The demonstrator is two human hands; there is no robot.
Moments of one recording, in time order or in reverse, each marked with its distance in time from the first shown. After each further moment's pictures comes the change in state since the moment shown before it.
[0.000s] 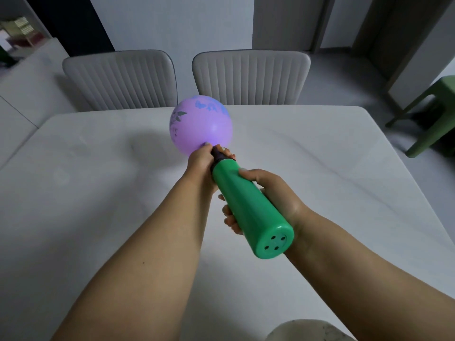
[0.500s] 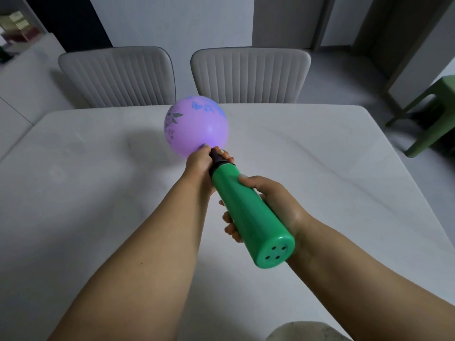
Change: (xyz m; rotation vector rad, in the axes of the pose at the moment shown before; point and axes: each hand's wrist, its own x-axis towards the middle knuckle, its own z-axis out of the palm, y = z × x) left_hand 0.005 -0.005 0.000 0.032 0.030 -0.001; right_hand 0.001 0.004 -0.010 -0.015 0.000 0.029
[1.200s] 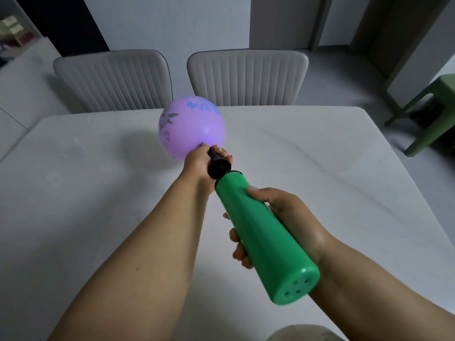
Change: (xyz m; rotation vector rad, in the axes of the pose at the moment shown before) left_hand 0.006 0.009 0.011 -0.046 -0.012 -0.026; right_hand -0.020 -0.001 -0.008 0.024 -0.081 0.008
